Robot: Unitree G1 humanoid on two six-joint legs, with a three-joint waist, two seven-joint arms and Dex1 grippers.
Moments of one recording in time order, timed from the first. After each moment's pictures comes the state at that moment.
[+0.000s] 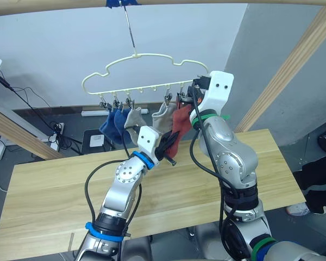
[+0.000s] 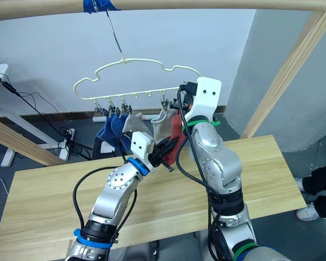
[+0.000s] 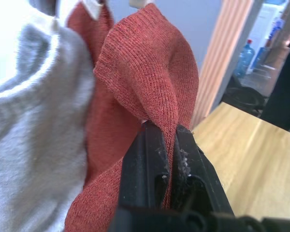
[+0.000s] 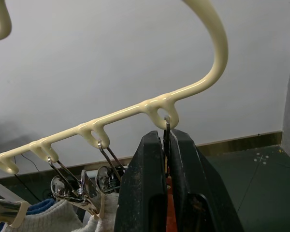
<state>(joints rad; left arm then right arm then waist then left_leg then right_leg) -0.27 0.17 -0.16 -0.07 -0.10 0.09 -0.46 -0.67 0.14 0.10 -0.30 0.38 0.73 -0.38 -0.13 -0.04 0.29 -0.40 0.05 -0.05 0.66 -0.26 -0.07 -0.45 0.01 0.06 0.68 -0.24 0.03</state>
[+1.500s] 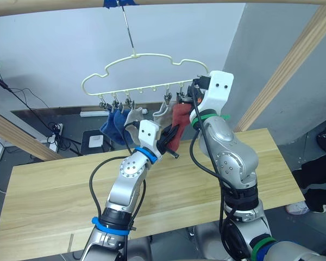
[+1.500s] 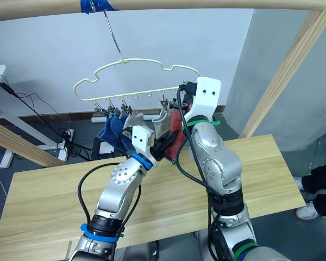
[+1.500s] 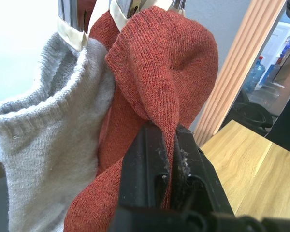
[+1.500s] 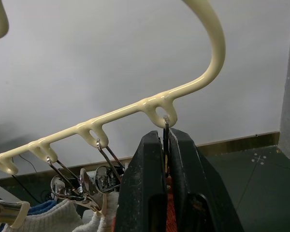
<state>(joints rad) -0.33 0.11 -0.14 -0.03 -0.11 0.13 -0.40 -0.67 0.14 0.10 -0.31 0.37 0.73 -0.38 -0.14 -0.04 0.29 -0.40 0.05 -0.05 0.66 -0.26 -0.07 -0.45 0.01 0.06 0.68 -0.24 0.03</state>
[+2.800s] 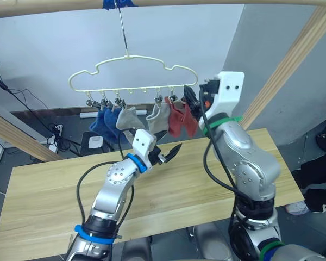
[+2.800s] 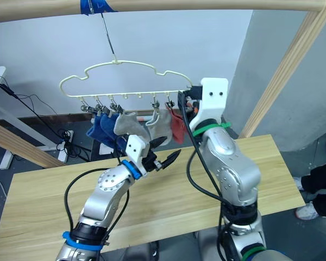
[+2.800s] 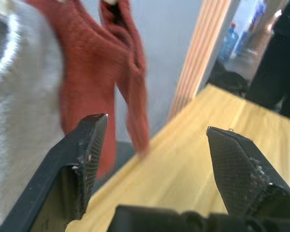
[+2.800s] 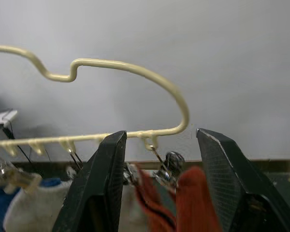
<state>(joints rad) -0.20 0.32 -0.13 -0.13 -0.16 0.15 -0.61 -0.56 -0.06 0.09 -0.58 0.38 0.88 -0.14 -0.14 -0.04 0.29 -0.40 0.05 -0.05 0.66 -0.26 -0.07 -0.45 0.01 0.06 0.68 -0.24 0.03</state>
